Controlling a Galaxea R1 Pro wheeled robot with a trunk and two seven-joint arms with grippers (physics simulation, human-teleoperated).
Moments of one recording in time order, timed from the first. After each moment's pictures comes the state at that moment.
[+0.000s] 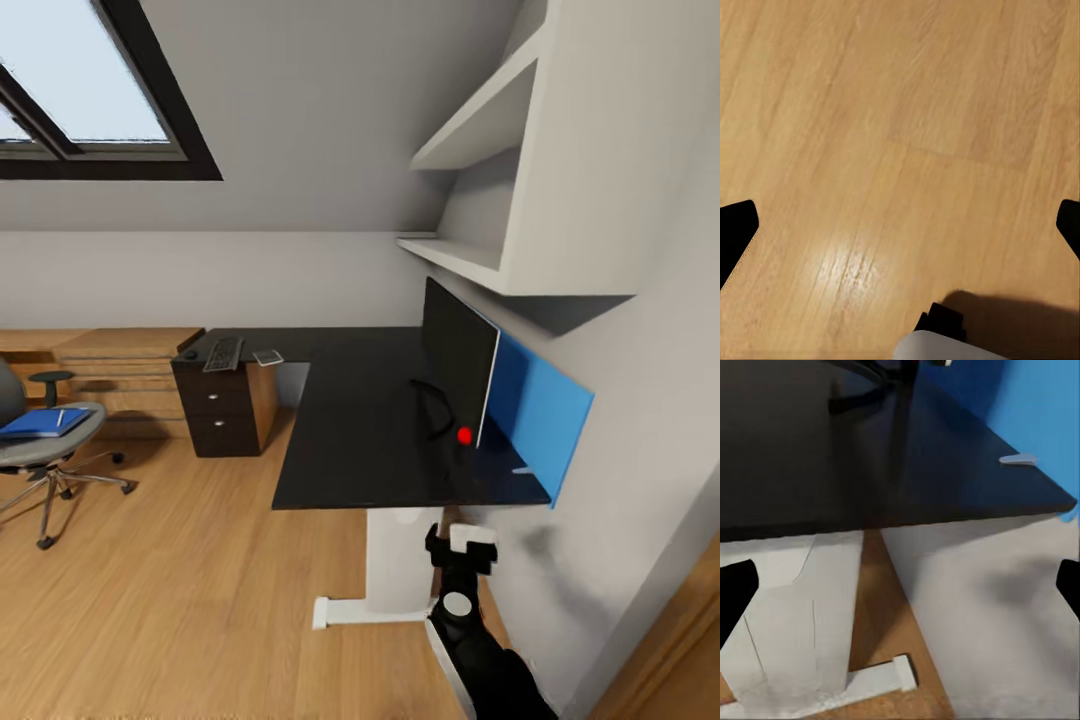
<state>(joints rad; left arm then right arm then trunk) -0.17 -0.05 -0.14 -0.15 0.26 -0.37 0.39 -0.40 0.14 0.22 -0.89 0.03 0.02 -0.59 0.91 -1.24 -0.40</state>
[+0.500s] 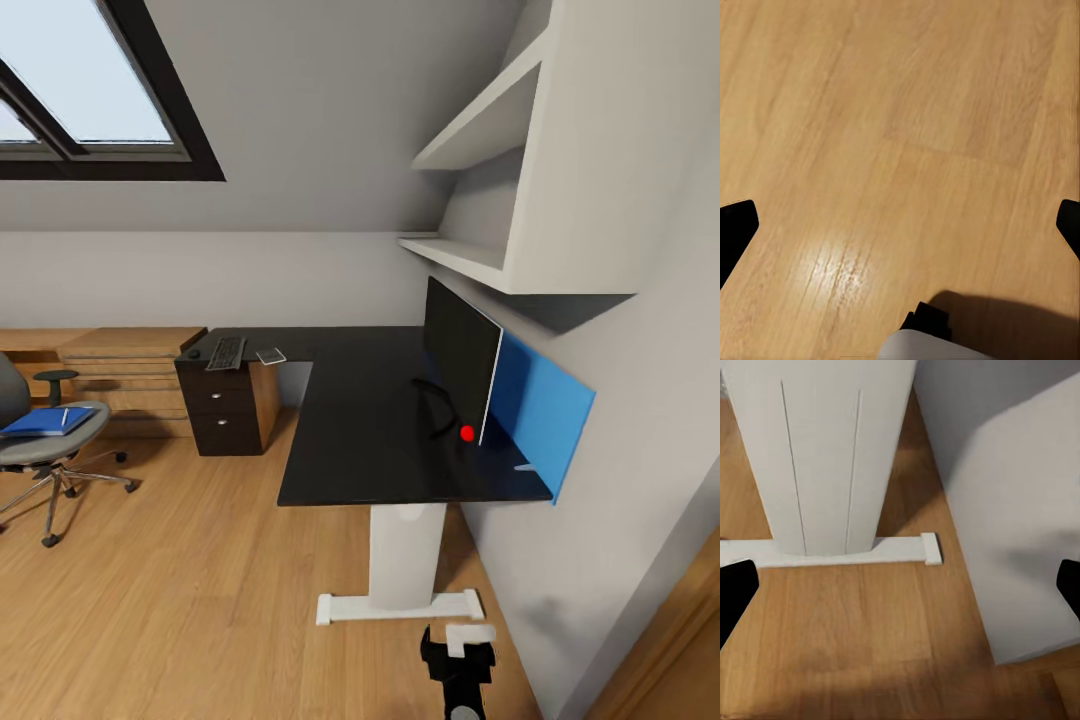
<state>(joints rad) -0.17 -0.07 -0.14 -0.15 0.26 -0.37 0.40 -0.38 0.15 0.23 -0.35 0.01 -0.29 -0.47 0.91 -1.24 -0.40</state>
